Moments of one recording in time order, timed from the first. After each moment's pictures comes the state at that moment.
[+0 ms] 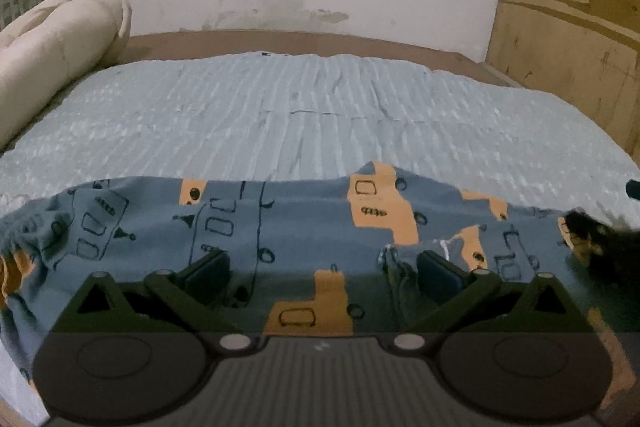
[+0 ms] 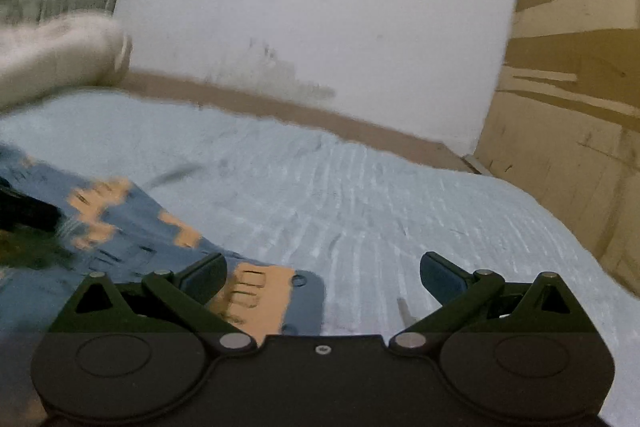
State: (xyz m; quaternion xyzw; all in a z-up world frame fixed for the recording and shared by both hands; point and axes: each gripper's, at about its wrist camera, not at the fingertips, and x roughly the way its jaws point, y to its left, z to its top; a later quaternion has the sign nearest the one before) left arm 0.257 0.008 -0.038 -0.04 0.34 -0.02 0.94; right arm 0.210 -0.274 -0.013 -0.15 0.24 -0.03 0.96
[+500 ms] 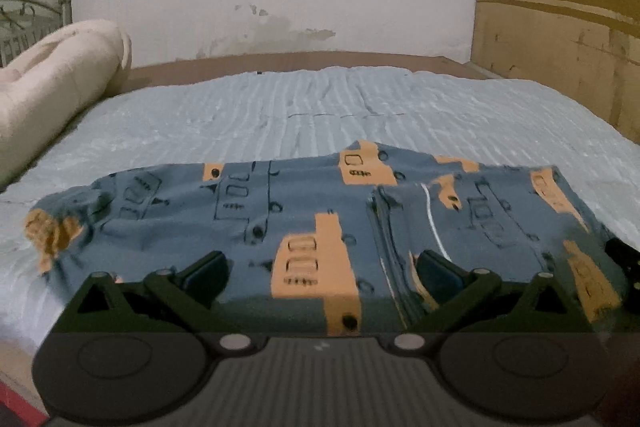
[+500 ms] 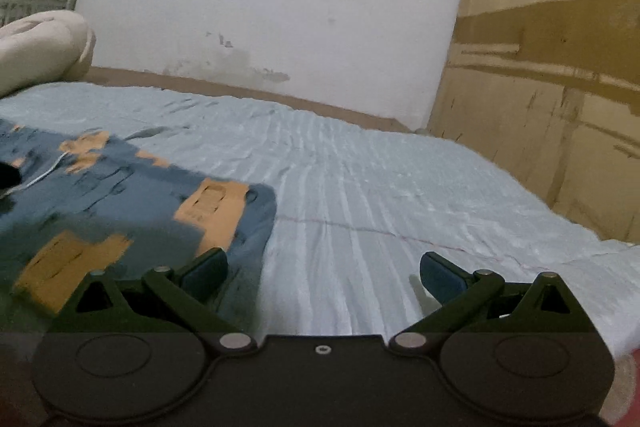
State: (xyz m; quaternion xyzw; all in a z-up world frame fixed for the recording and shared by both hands) left arm 0.192 0.002 -0.040 0.01 0.30 -0.03 0.95; right arm 0.098 -0.280 -0.035 -0.12 0.21 -0.09 0.97
